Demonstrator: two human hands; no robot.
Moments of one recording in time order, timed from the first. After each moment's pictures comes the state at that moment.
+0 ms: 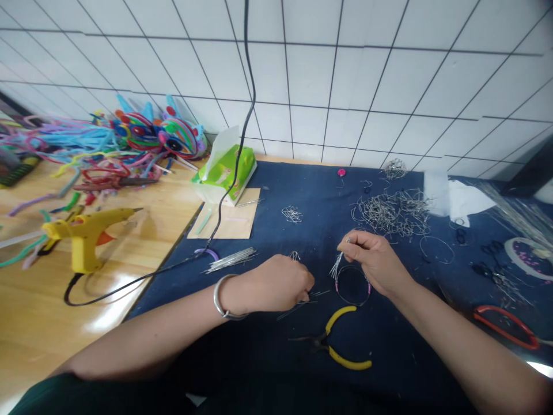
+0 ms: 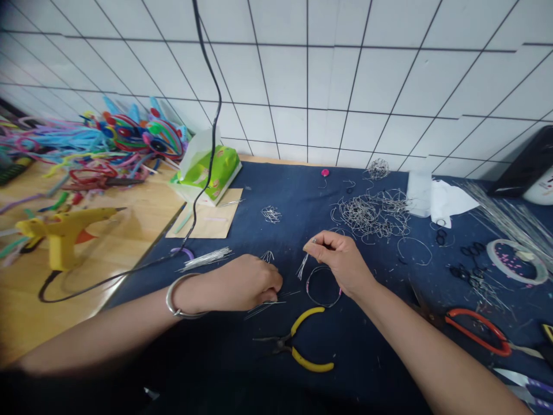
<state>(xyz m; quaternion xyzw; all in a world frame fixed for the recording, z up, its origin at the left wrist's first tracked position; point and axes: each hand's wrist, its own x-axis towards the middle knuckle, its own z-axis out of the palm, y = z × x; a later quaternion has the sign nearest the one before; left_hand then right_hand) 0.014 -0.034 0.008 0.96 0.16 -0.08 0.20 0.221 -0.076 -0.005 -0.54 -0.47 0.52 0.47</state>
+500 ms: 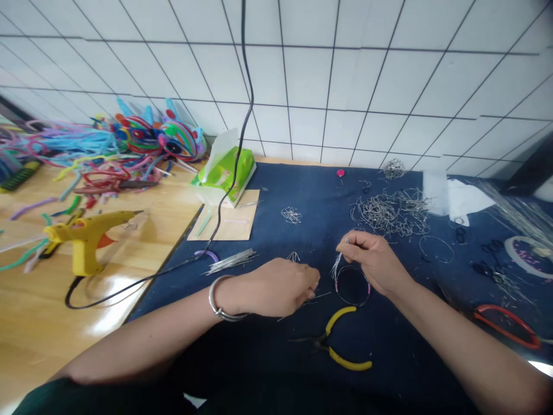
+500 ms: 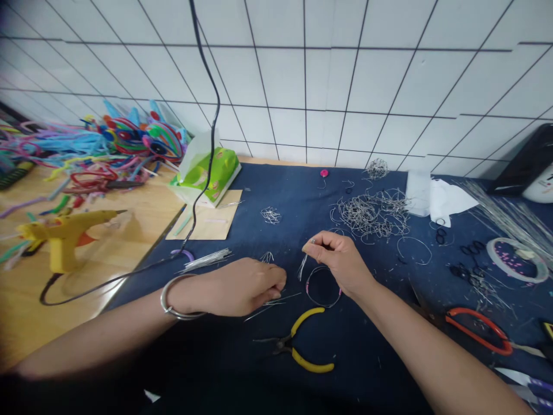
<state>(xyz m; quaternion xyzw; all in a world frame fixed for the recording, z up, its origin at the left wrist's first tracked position) 0.017 -0.034 0.026 0.95 0.17 -0.08 0.26 0.222 -0.076 -0.005 -0.54 -0.48 0.51 0.46</state>
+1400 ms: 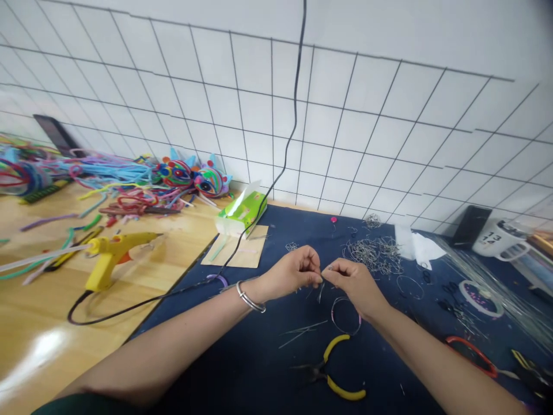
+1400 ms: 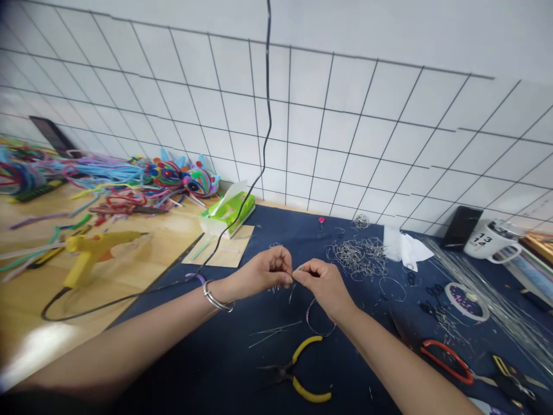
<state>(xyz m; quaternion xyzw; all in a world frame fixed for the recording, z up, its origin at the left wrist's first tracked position) 0.021 -0.019 0.024 0.68 0.20 0.27 0.65 0.184 -0.088 0.040 -0.59 -0.59 0.37 0.42</state>
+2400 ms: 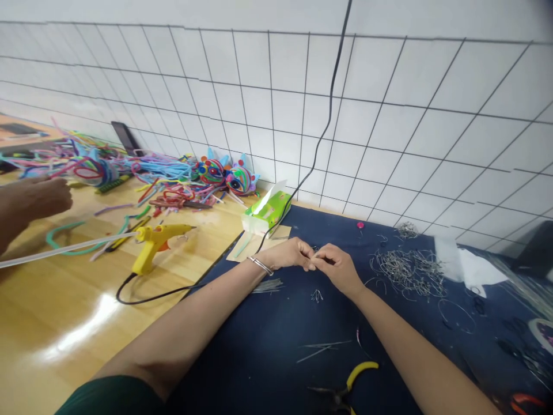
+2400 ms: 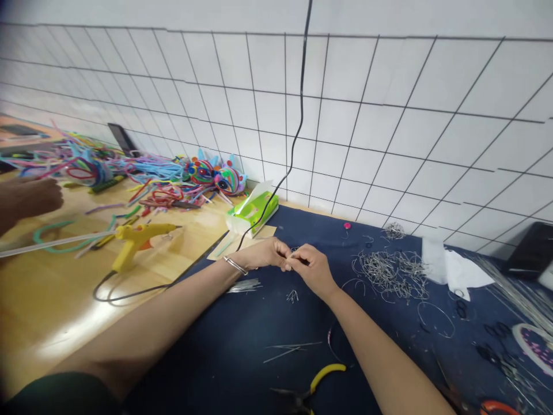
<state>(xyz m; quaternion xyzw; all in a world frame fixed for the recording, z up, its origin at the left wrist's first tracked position) -0.021 0.072 -0.018 0.70 0.29 0.18 0.63 0.146 0.005 -0.015 -0.45 -0.73 0.26 0.44</state>
